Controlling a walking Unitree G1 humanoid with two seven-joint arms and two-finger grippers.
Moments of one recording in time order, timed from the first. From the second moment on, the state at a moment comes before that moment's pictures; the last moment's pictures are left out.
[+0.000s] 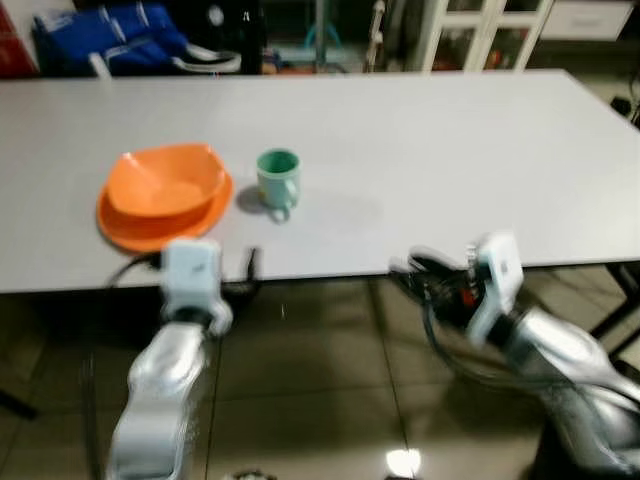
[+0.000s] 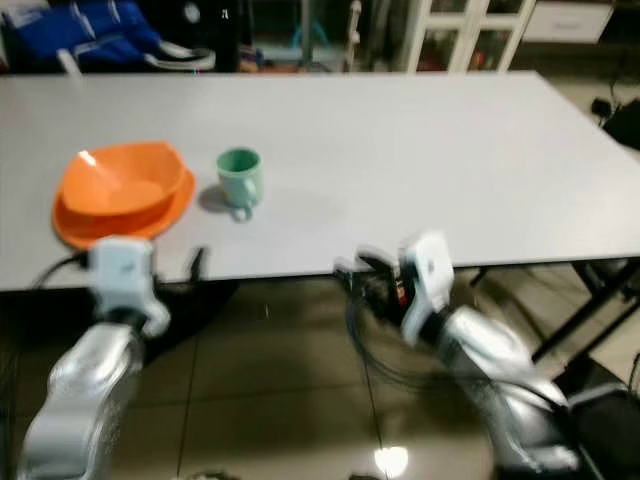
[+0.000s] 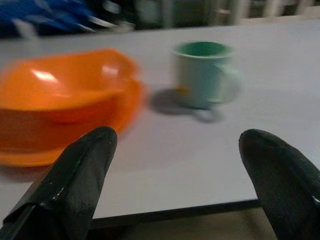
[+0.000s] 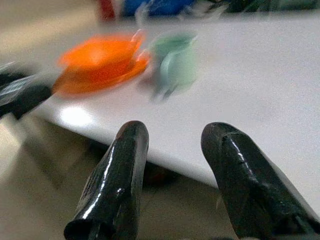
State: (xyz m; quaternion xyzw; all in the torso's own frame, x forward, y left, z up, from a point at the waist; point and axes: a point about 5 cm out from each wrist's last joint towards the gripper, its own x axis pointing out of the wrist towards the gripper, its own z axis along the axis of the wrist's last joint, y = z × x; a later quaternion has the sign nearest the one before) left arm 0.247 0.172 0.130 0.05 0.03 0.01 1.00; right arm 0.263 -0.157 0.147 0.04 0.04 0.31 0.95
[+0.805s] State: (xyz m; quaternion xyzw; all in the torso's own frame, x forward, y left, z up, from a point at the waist) left arm 0.233 0.199 0.100 0.03 0.04 0.02 1.00; right arm 0.273 -0.144 0.089 0.05 0.00 0.14 0.99
